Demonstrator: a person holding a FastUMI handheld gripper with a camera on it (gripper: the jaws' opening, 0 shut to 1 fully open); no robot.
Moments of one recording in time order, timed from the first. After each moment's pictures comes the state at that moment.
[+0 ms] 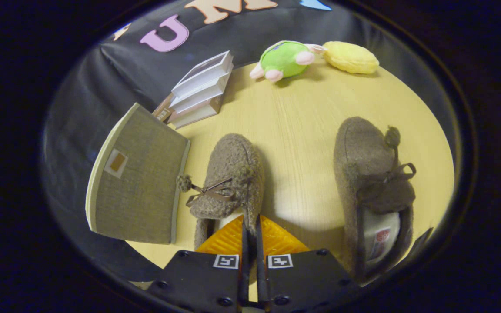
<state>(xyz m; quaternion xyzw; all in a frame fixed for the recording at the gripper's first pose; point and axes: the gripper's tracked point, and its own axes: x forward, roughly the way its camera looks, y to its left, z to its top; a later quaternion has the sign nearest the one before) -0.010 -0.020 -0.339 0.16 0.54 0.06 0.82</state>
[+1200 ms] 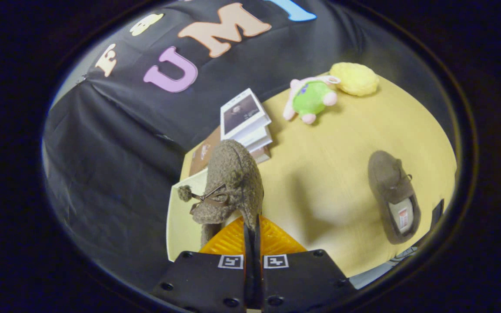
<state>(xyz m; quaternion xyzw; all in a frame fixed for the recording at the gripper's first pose) 0.038 0.080 -0.175 0.29 0.47 0.07 0.83</state>
